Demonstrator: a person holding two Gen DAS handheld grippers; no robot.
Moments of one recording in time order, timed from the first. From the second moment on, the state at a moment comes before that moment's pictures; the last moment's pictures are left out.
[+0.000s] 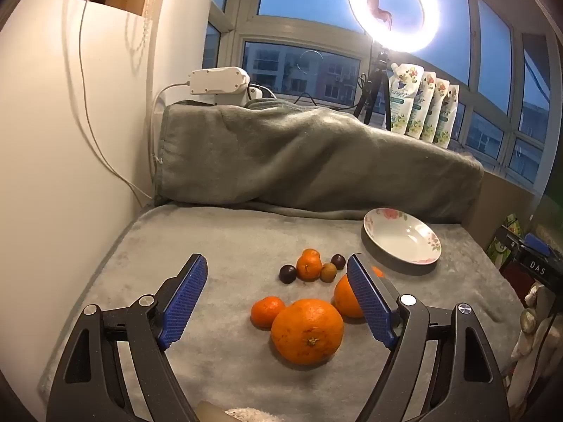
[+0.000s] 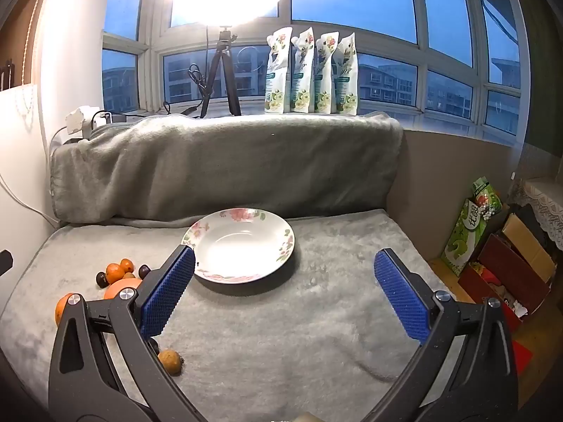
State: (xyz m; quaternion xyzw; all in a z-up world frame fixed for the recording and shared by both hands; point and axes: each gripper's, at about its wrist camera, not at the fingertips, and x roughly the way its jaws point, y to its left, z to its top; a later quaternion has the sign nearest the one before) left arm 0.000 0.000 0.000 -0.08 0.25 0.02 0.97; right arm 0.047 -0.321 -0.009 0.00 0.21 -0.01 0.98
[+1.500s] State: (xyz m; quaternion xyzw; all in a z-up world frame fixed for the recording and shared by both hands) left arm -0.002 0.000 0.003 -0.07 0.24 0.03 0.97; right arm 0.049 -0.321 -0.012 0.01 0.22 0.00 0.98
